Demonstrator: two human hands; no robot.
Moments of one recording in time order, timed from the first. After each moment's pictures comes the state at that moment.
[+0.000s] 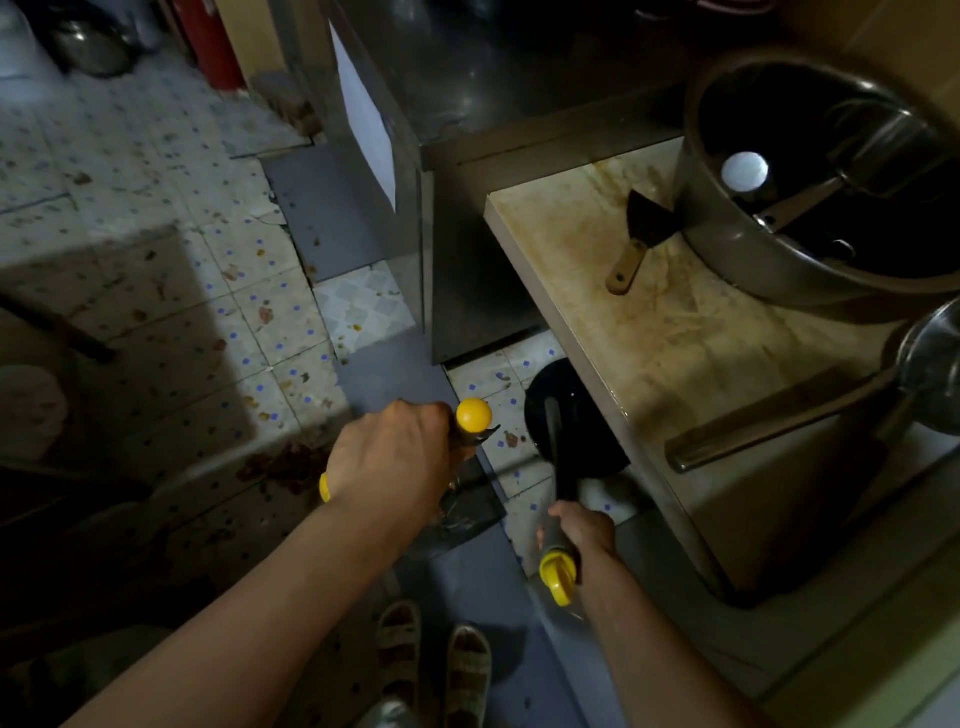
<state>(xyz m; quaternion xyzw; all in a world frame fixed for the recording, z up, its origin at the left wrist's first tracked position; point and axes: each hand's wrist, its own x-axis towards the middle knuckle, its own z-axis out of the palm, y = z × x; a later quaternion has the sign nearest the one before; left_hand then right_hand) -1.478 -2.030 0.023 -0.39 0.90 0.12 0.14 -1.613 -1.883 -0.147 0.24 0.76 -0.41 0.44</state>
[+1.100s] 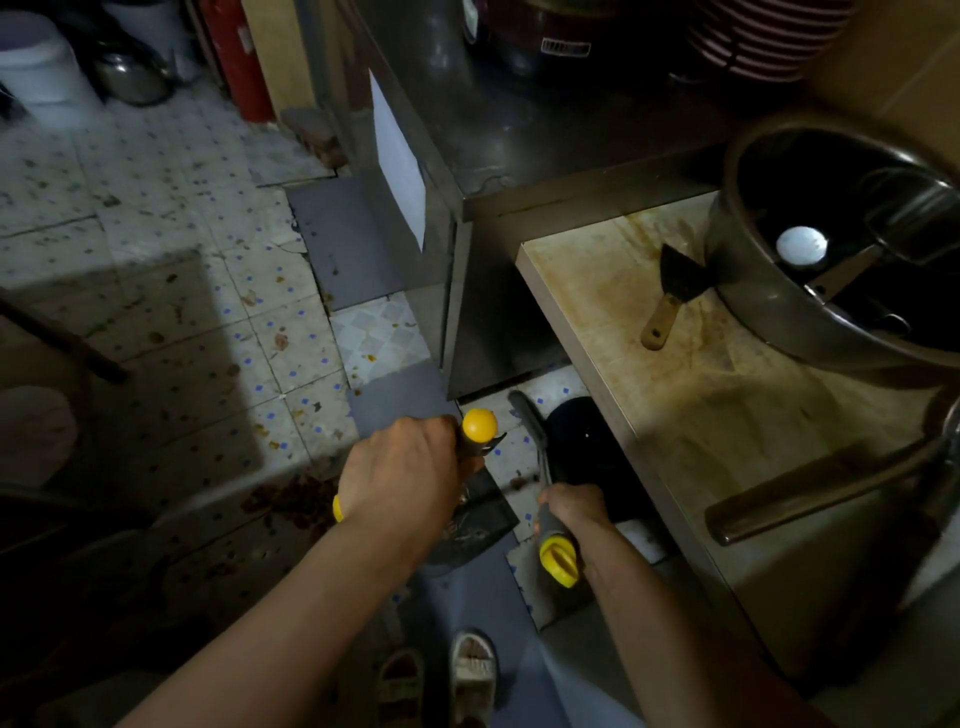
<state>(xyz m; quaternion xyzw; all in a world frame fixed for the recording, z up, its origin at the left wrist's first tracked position) -1.477 -2.079 0.020 -0.43 0.89 0.15 0.09 -1.645 -1.977 -0.168 0.07 0.86 -0.24 0.45</state>
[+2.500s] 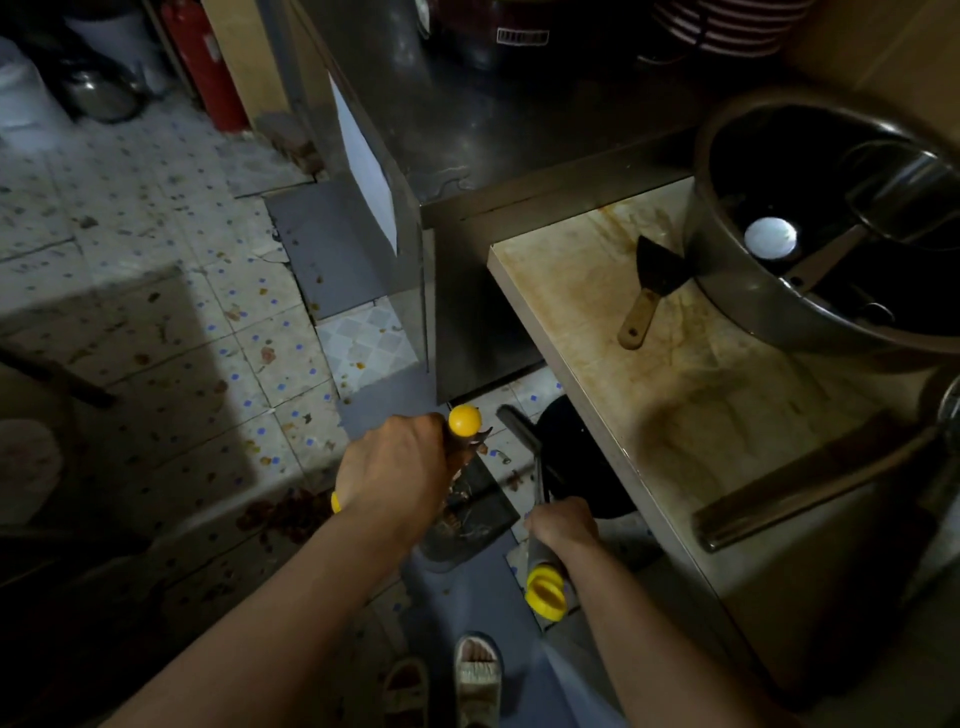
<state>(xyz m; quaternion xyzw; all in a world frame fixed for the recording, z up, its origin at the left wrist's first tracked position) -1.520 -2.090 -0.002 -0.44 0.88 0.18 0.10 -1.646 -1.973 -0.130 0.01 0.89 -0.16 0.43</state>
